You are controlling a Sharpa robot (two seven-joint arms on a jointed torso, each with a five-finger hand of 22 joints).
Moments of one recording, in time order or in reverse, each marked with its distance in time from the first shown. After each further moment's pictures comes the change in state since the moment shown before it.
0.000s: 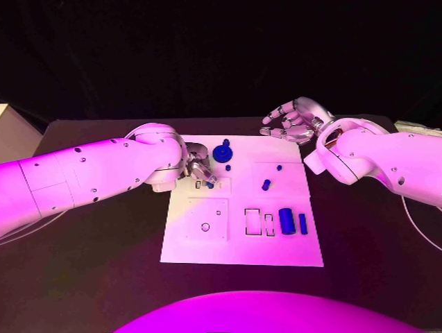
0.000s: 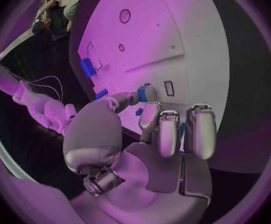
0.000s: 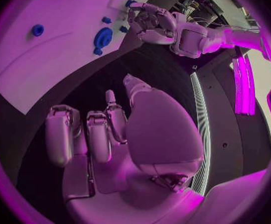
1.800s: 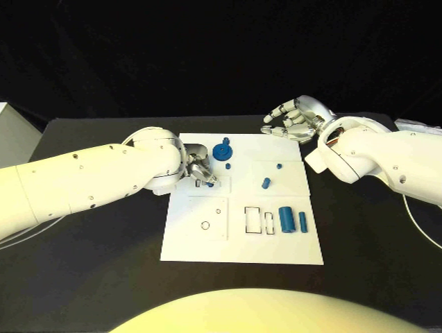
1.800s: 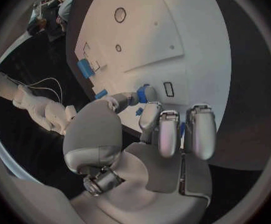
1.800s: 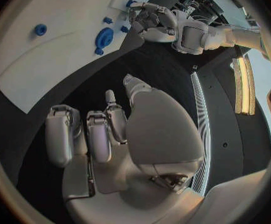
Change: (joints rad) left arm -0.025 -0.019 0.005 0.037 -0.052 -0.060 0.000; left_hand 0.005 -0.005 -0.003 -0.003 0.000 0.004 0.004 -0.004 -0.002 0.001 0.002 -0.004 0.001 0.000 0.000 0.000 0.000 0.000 0.002 -0.002 0.000 0.000; right arm -0.002 -0.007 0.000 0.001 0.000 0.001 0.001; right_hand 0.000 0.000 0.003 0.003 0.000 0.000 0.000 0.000 0.000 0.000 0.000 0.000 0.000 0.000 0.000 0.000 0.000 0.000 0.000 0.000 0.000 -0.001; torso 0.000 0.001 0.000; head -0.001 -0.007
